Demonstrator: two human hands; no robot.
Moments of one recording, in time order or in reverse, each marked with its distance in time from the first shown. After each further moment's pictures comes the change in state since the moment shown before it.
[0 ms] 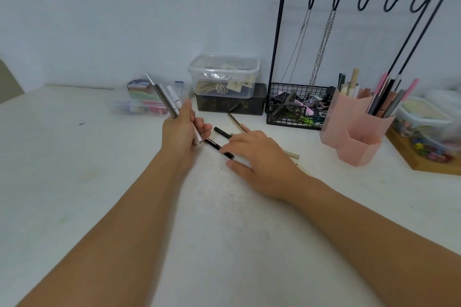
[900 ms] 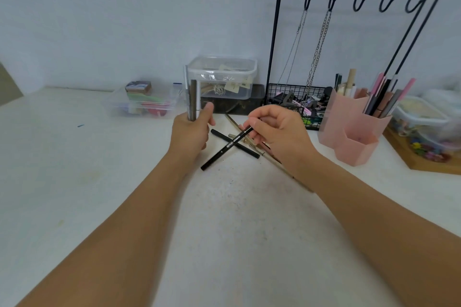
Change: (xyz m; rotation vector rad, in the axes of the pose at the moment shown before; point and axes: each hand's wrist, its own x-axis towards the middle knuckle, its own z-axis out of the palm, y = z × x) left_hand -0.011 -0.003 0.011 0.388 -0.097 0.148; right_hand 0.011 0.007 -0.036 0.993 0.346 0.369
